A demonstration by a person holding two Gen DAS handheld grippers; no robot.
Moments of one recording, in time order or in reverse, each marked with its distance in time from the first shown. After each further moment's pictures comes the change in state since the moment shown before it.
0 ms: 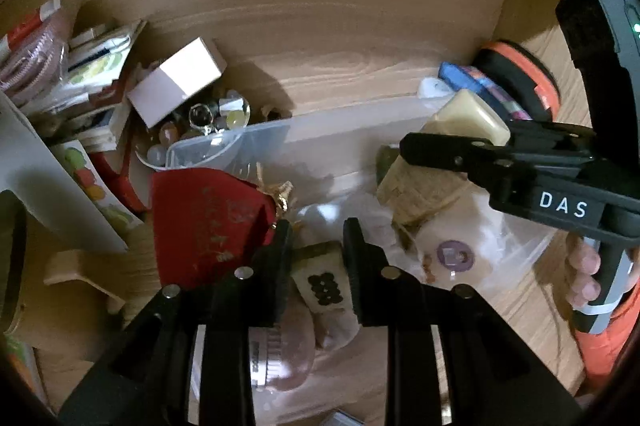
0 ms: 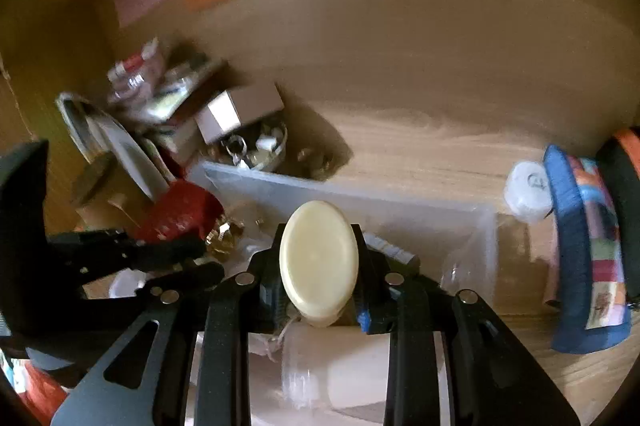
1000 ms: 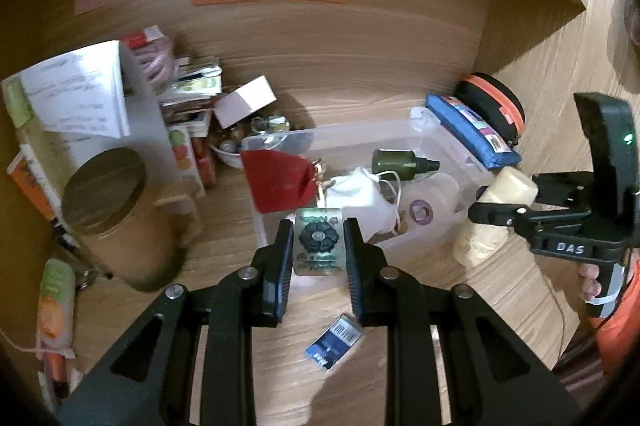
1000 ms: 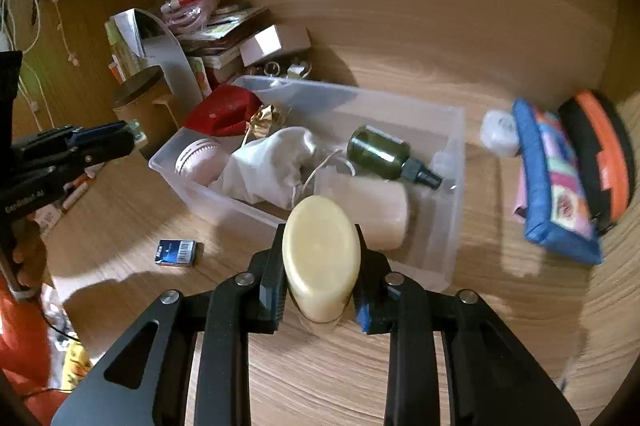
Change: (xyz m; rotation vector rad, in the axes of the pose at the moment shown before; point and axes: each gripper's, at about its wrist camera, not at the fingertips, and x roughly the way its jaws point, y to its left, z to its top) left arm -0.100 0.010 -0.044 -0.030 -0.138 0.028; right arm -0.072 0.021 -0.076 -0.103 0.049 -0.014
